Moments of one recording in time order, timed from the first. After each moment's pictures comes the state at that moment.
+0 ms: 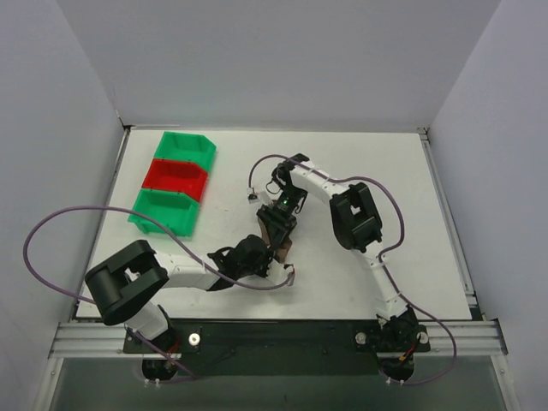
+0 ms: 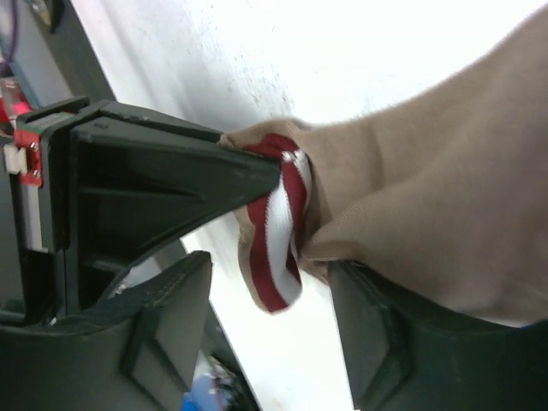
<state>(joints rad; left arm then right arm) -0.98 1.56 0.55 0.28 -0.09 1.03 0.59 2.45 2.01 -1.39 -0.78 -0.54</state>
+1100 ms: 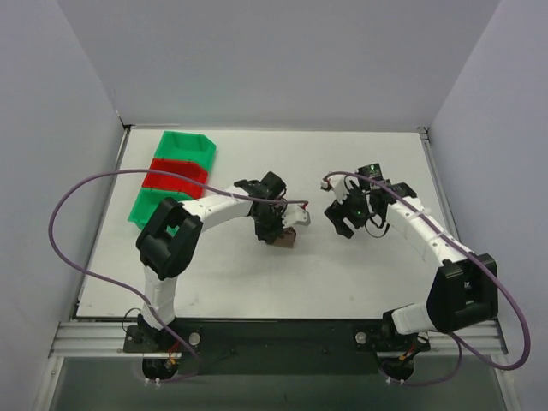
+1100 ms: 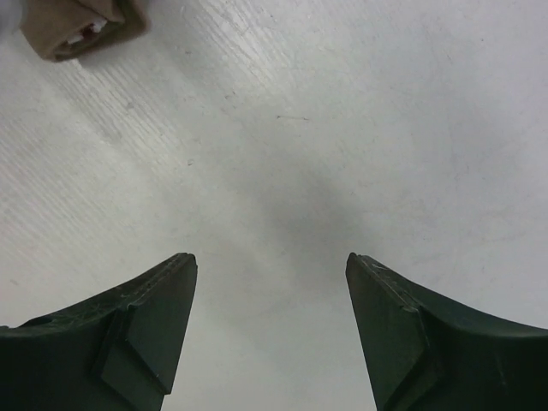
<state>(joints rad) -0.74 1.96 1.37 -0.66 0.31 0.70 0.27 1.43 1.08 -0.73 -0.26 -0.59</state>
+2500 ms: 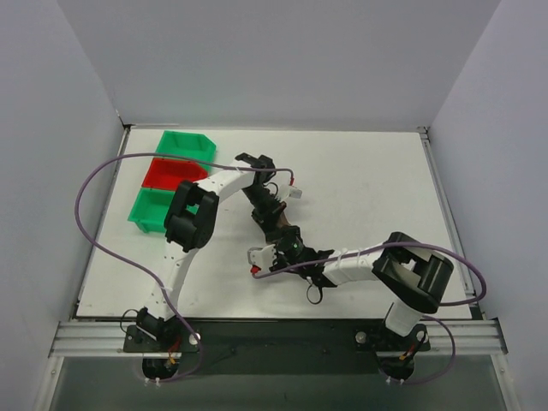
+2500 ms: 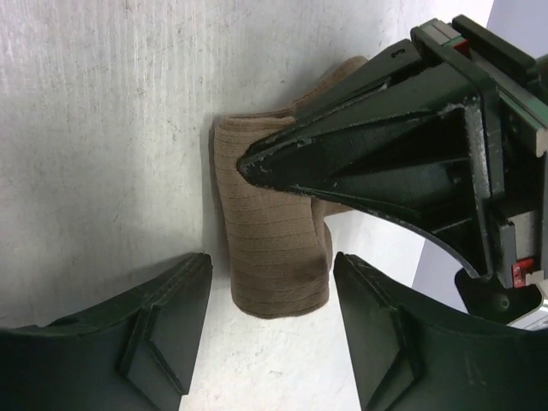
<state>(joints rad) -0.56 2.39 1.94 -1.20 0.68 0.46 1.00 1.66 0.59 0.41 0.36 -1.06</state>
